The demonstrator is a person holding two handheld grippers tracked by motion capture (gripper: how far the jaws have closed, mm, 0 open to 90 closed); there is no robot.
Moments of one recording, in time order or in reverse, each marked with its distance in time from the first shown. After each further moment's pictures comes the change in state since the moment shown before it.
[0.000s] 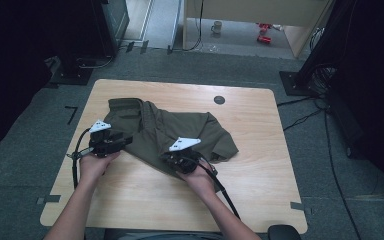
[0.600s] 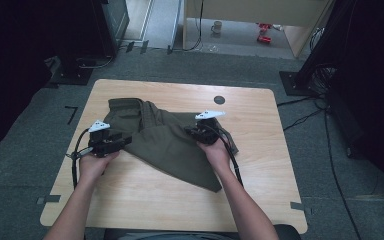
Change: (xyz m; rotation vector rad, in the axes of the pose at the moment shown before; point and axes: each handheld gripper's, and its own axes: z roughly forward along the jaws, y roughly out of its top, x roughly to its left) left arm 0.006 -0.002 0.002 0.010 0.003 -0.017; right arm -0.101 0.023 -0.027 -0.036 -0.163 0.163
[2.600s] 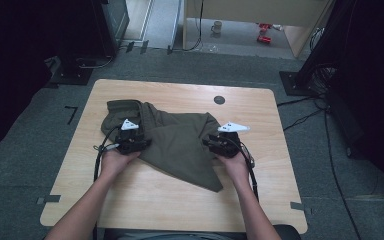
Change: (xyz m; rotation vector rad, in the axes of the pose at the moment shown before) left arm -0.038 0.005 0.065 0.130 -0.008 0.132; right arm -0.020 -0.045 -0.054 -0.050 -0.083 0.032
